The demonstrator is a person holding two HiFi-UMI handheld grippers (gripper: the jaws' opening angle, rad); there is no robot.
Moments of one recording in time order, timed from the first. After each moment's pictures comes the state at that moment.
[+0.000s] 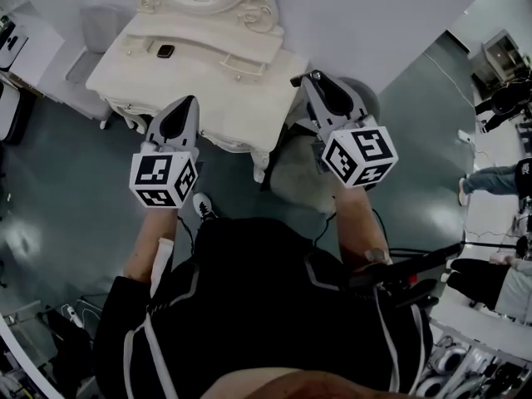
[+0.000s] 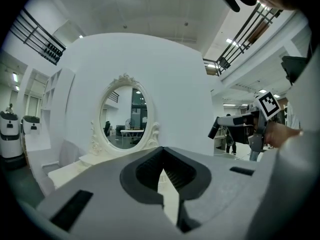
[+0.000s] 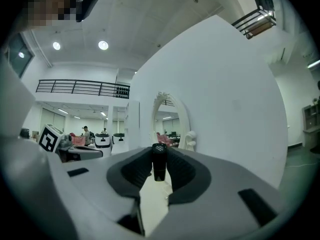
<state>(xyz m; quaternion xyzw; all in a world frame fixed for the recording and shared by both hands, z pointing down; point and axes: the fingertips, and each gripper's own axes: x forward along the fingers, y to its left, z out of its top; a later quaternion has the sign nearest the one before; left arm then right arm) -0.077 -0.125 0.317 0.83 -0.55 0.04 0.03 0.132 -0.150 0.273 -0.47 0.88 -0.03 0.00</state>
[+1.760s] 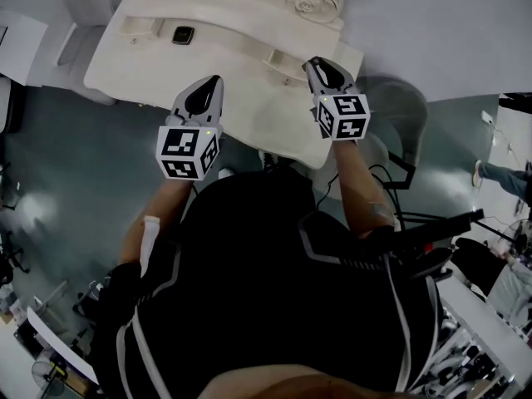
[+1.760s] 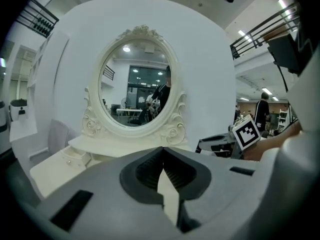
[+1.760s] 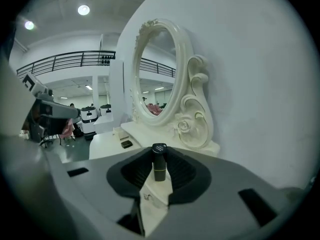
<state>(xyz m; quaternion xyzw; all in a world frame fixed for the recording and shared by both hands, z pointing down) -0.177 -0.346 0.435 0.84 -0.51 0.12 0.12 0.022 -0.409 0.500 -0.50 0.84 -0.12 -0.15</state>
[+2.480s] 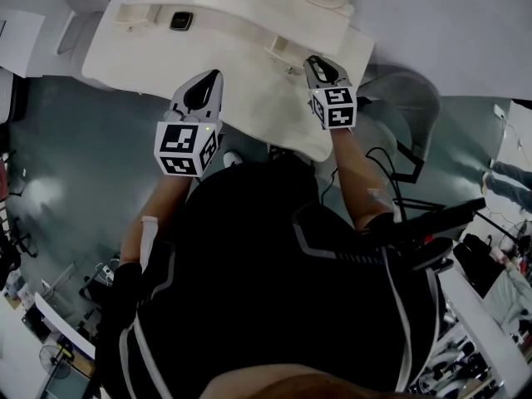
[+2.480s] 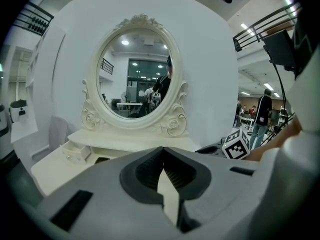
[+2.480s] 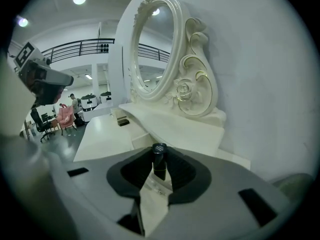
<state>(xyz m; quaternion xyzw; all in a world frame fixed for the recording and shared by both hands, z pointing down) -0.174 -0.353 0.465 0.84 -0.51 0.16 0.14 0.025 -0.418 0.607 -0.49 0.83 -0.14 -0.22</state>
